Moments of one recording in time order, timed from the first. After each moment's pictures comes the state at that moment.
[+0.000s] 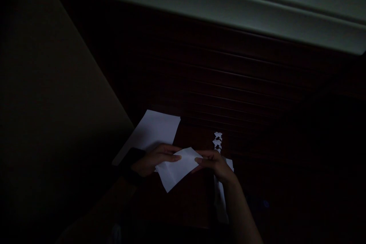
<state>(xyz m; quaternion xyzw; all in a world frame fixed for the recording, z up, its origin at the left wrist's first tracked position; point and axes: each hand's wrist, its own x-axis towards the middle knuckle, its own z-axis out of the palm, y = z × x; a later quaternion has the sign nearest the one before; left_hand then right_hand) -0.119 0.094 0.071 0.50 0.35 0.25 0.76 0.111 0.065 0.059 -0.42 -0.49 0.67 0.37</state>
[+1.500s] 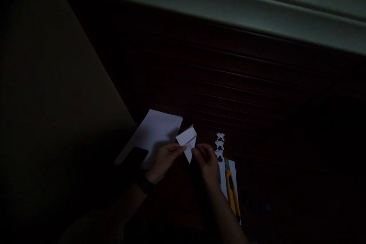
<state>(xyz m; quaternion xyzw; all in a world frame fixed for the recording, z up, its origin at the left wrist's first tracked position) -0.082 0.089 0.037 0.50 0.47 0.47 0.55 0.062 0.055 0.047 -0.52 -0.44 0.45 0.59</state>
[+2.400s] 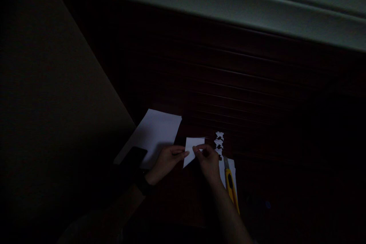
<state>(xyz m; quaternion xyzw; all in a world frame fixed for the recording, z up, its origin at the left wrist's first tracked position) -0.080 0.087 0.031 0.56 0.45 0.43 0.54 0.077 0.069 0.032 -0.60 -0.48 0.37 0.51</state>
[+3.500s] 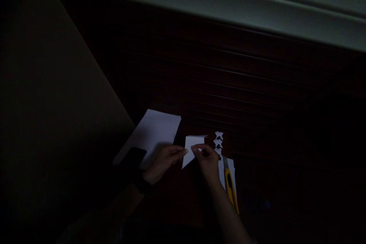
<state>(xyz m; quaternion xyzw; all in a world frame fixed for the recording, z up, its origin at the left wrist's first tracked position) -0.085 0.084 0.048 0.50 0.44 0.41 0.62 0.071 0.069 0.030 -0.59 -0.44 0.39 0.55</state>
